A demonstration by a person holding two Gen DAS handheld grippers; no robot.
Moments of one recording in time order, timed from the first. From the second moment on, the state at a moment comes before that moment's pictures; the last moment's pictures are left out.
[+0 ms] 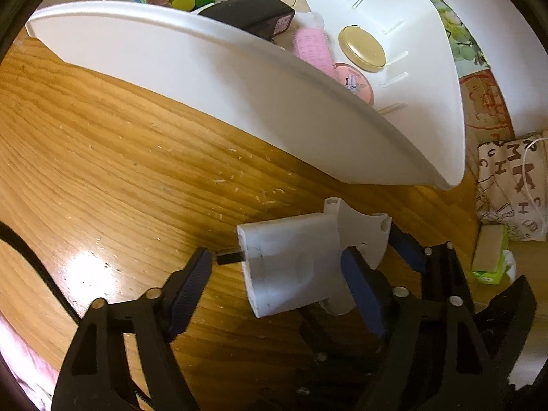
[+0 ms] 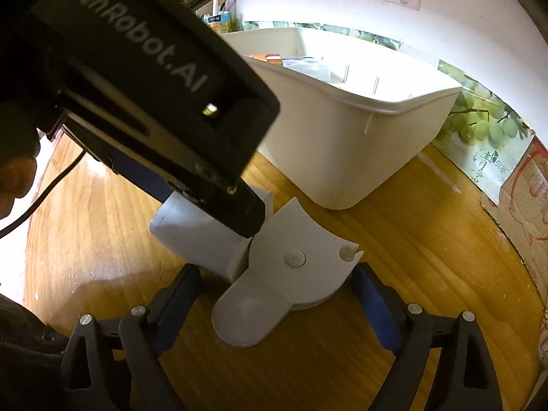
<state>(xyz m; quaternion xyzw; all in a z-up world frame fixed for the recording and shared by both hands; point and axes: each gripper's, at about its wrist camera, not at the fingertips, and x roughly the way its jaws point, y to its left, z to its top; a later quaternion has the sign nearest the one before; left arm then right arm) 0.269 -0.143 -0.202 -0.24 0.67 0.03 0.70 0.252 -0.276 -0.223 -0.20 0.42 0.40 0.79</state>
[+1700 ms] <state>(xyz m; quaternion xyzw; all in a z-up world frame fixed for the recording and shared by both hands) 0.256 -0.147 -0.211 -0.21 0.71 0.04 0.68 0.263 -0.303 -0.199 -0.15 0.52 0.28 0.79</state>
